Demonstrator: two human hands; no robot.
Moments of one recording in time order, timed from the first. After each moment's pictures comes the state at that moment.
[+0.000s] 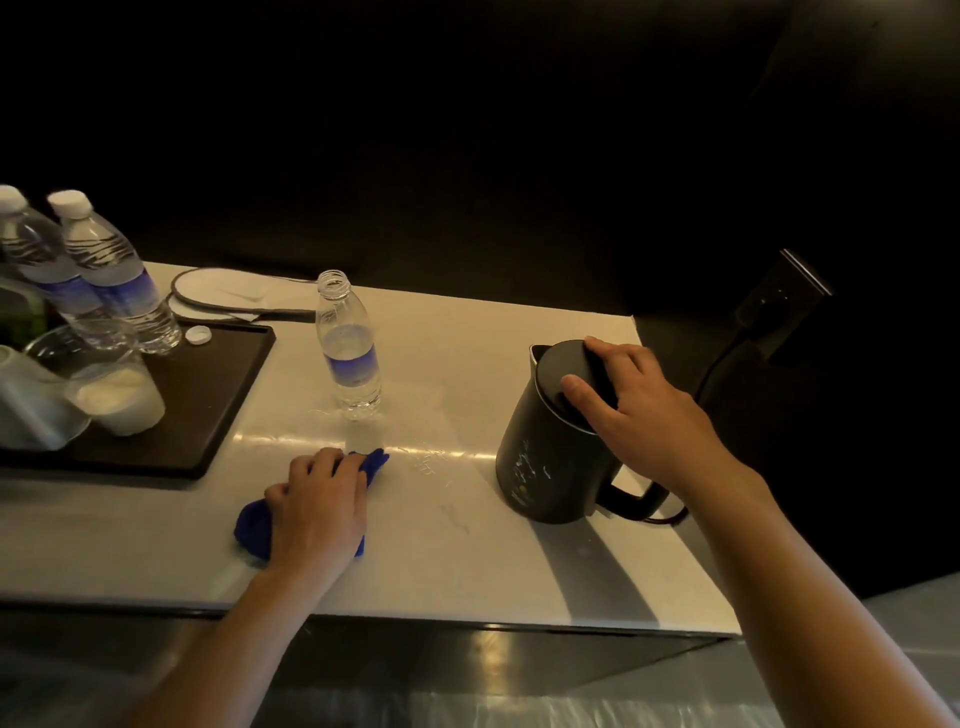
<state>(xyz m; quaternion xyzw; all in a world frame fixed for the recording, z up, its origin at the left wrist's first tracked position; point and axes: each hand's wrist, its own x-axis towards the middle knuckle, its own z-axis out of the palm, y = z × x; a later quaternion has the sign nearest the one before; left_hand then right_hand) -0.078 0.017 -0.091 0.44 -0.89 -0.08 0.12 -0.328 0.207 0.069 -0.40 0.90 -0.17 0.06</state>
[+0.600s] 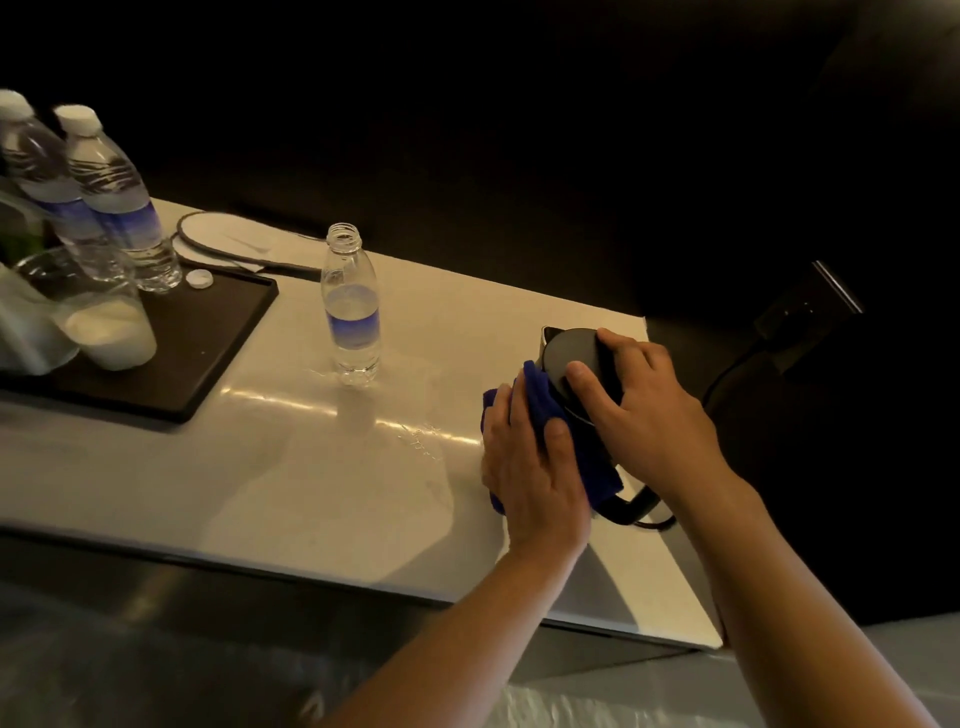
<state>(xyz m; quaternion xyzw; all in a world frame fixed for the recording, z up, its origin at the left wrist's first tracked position) -0.232 0.182 -0.024 0.39 -0.63 -0.51 0.44 -0.322 0.205 0.063 -0.39 0.91 -0.17 0.02</state>
